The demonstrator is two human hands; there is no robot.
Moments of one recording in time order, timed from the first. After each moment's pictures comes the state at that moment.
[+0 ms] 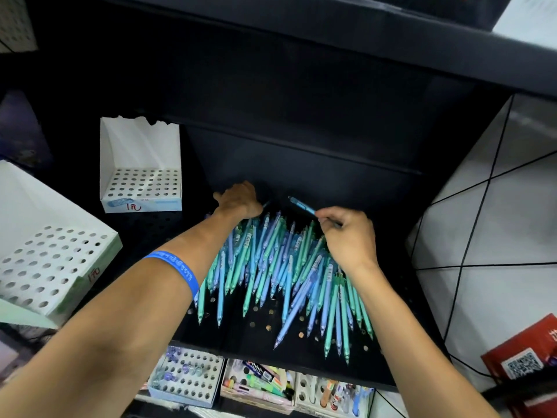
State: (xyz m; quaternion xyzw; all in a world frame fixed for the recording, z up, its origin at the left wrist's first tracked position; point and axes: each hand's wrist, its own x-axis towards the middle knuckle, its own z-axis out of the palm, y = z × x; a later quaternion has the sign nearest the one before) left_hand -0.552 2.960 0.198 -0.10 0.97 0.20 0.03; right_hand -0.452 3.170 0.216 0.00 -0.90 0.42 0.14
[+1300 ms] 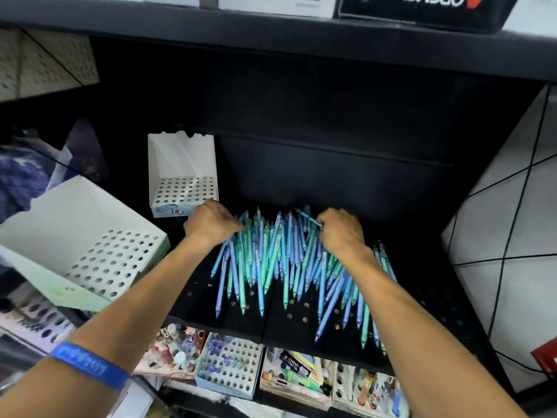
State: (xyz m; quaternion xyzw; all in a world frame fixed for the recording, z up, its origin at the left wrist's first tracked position) left_hand -0.451 2.870 0.198 -0.20 0.92 0.34 -0.07; right_hand -0.486 3.117 0.196 0.08 -0.99 0.10 0.07
